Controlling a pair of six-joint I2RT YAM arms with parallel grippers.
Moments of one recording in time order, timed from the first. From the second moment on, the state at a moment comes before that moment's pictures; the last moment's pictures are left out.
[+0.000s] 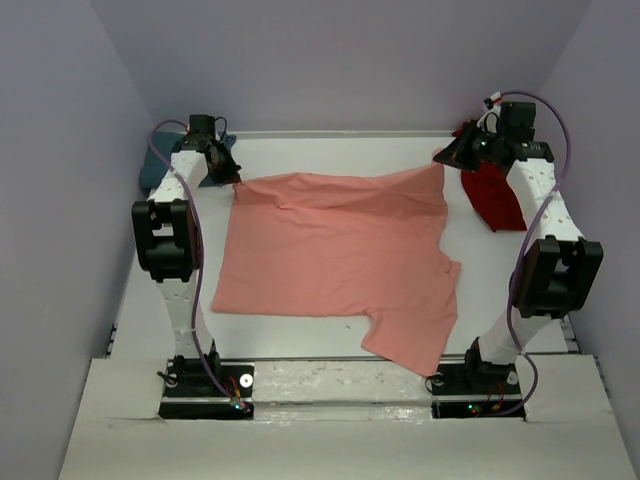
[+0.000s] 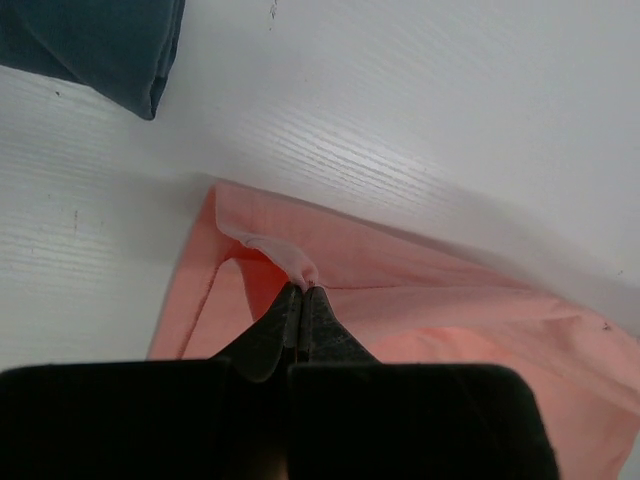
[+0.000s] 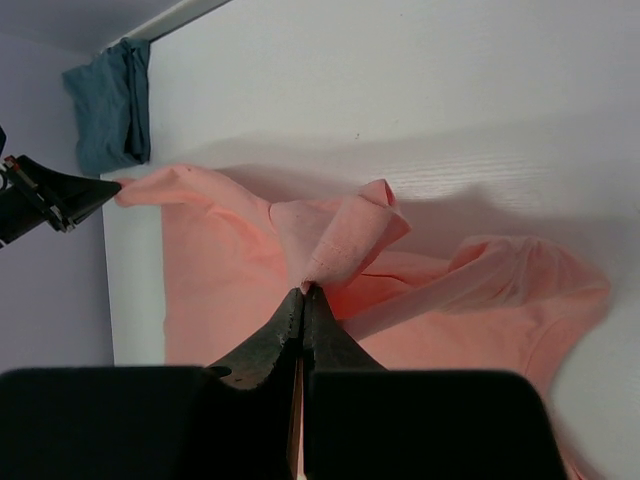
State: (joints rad) left arm 0.01 2.08 1.77 -0.61 0.15 -0.52; right arm -0.09 1.72 1.65 -0.58 -0.56 0.47
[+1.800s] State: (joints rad) left arm 0.01 1.87 1.49 -0.66 0.15 -0.52; right arm -0.09 1.47 1.28 -0.90 -0.41 0.42
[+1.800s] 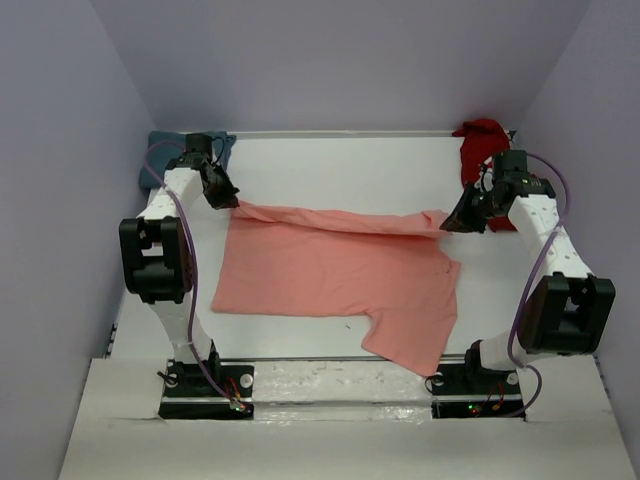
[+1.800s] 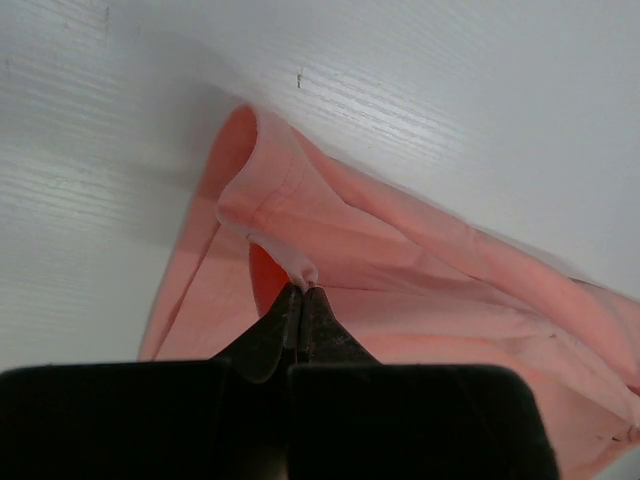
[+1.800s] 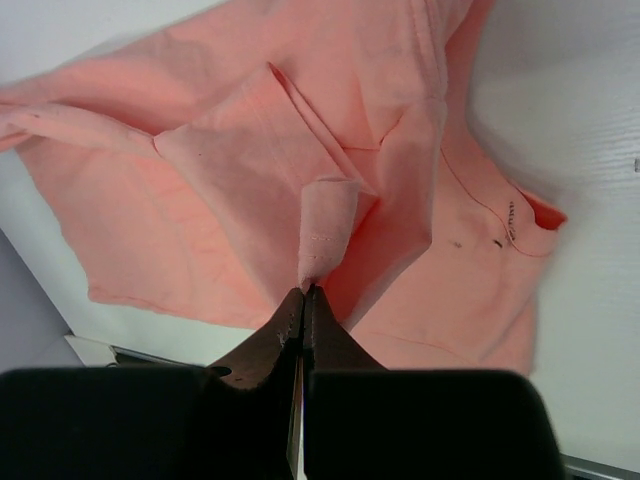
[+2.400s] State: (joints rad) left arm 0.01 1.88 1.39 -0.68 0.19 -0.51; right arm -0.09 1.62 1.20 -0.97 -0.39 0.37
